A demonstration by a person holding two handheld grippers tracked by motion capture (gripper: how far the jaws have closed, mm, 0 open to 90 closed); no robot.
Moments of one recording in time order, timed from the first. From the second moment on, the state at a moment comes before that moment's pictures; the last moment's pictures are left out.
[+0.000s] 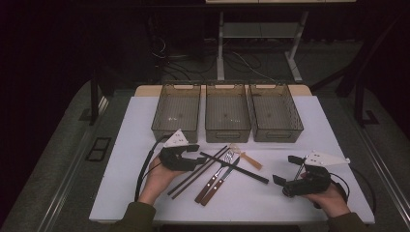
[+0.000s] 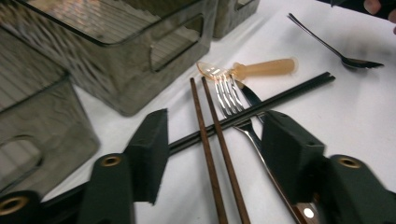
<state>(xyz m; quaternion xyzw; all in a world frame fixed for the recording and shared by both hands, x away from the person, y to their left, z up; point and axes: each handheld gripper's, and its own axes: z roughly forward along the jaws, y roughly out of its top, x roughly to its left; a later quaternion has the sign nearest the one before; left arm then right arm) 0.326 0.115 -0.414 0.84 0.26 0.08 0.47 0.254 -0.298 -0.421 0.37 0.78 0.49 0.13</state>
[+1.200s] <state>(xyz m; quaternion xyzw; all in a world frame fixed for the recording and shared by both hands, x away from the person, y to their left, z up) 0.326 0.092 -0.441 0.88 0.29 0.08 0.37 0.254 -0.298 -0.421 0.37 0.78 0.49 0.13</state>
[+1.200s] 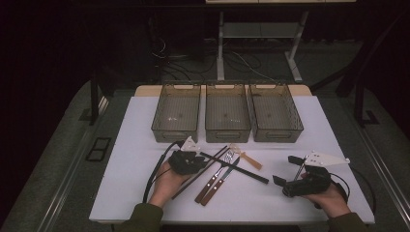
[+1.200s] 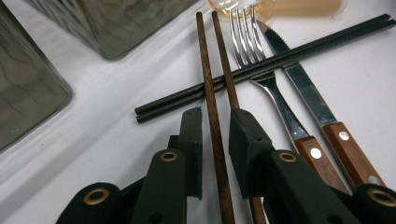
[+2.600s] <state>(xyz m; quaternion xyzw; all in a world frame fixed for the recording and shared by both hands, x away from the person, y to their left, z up) 0.320 0.081 -0.445 0.88 0.30 0.12 0.34 0.254 -0.299 -0.421 0.37 0.78 0.49 0.13</state>
